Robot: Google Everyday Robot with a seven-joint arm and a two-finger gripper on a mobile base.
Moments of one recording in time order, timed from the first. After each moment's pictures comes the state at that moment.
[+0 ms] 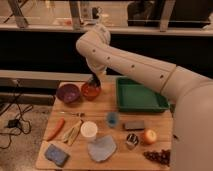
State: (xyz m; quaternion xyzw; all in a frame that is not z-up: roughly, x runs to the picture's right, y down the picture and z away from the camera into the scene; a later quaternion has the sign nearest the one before) arm -0.027 -0.075 0.719 -0.16 -0.05 -0.30 0.94
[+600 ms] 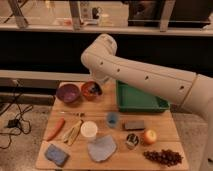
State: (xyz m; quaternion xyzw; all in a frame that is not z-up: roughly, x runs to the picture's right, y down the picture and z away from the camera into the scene) arm -0.017 -0.028 0.693 -0.16 -0.06 -0.29 0.94
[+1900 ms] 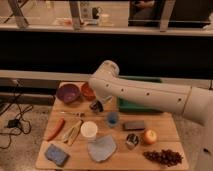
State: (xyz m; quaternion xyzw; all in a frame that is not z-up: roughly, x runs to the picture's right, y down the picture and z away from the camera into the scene) arm -0.022 0.059 0.760 -0.20 -0.09 -0.28 0.94
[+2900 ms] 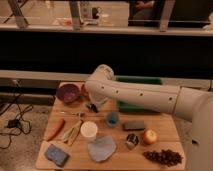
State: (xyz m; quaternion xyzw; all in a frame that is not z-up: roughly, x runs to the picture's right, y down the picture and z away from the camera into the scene) arm -0.040 0.084 0.769 -0.22 -0.12 -0.30 0.92
